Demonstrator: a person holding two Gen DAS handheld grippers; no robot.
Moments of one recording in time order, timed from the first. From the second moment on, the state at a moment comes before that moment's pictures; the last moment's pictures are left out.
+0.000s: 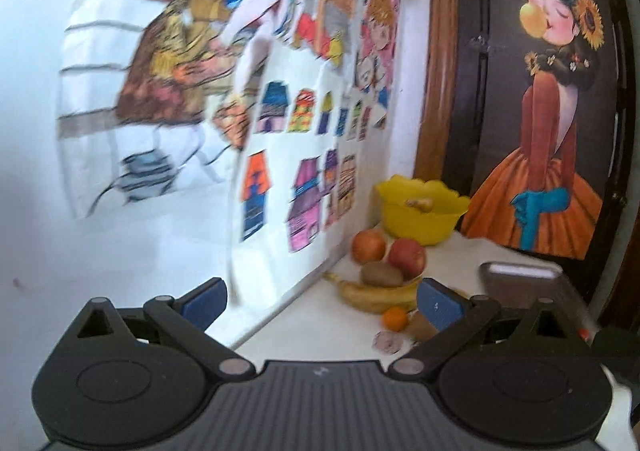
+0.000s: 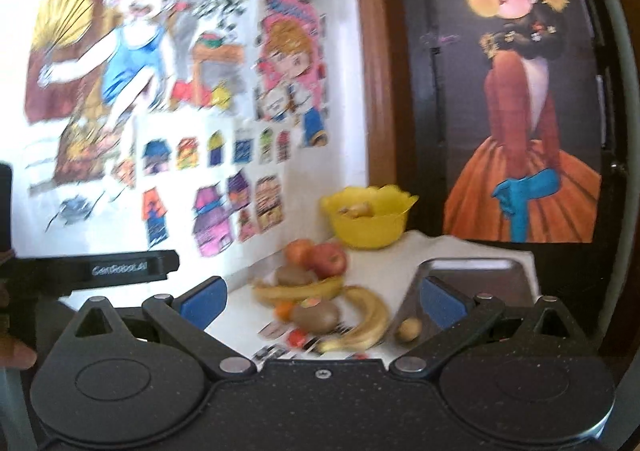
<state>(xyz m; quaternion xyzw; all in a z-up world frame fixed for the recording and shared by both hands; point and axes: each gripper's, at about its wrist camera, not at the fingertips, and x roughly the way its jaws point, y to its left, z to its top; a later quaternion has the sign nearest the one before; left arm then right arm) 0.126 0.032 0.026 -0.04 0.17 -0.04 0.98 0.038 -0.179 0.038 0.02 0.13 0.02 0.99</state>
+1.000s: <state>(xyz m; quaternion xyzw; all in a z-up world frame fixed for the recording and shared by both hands) 0.173 0.037 -0.025 -0.01 0.27 -0.09 0.96 0.088 -0.178 -0.006 0.03 0.24 0.03 0.97</state>
